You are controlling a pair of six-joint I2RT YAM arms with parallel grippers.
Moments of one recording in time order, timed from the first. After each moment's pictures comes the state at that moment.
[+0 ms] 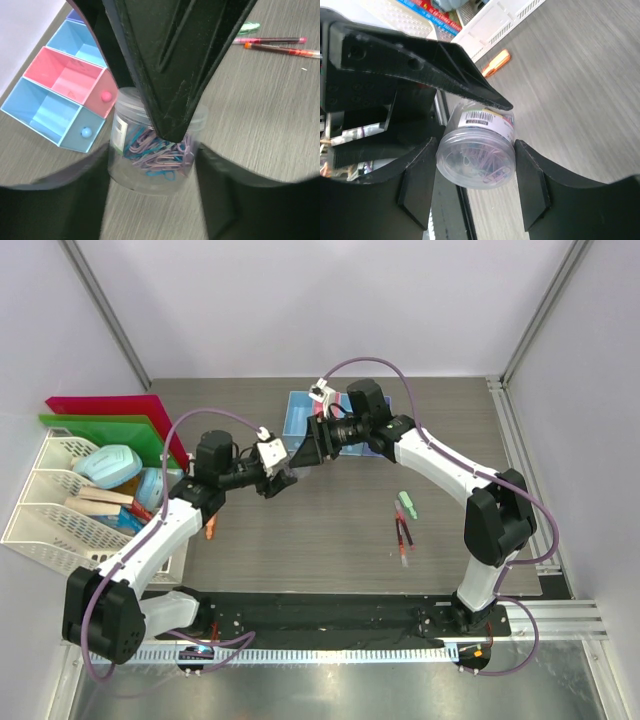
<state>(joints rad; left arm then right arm) -0.36 1.18 0.82 -0.04 0.68 0.51 0.59 1.77 1.47 -0.21 -0.84 0.31</state>
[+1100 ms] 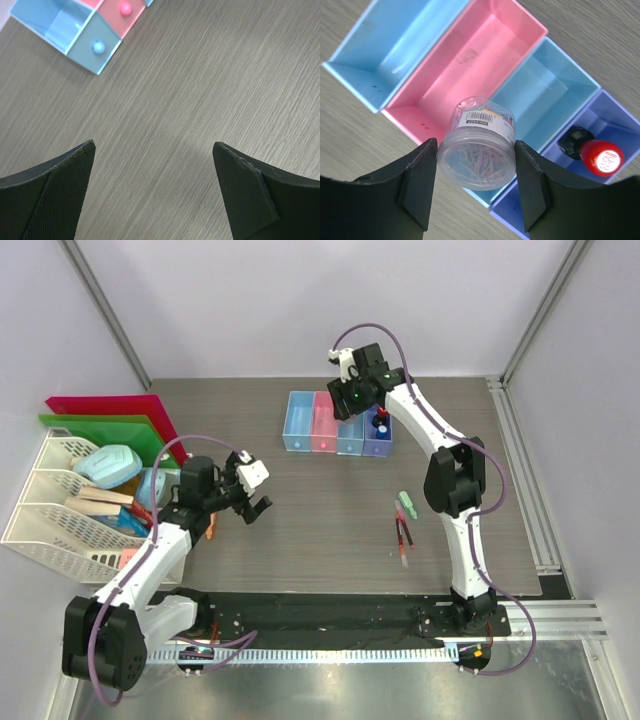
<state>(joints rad) -0.23 1.03 0.60 -0.10 0.57 0.63 0.42 2.27 2.18 -0.71 -0.17 -0.14</state>
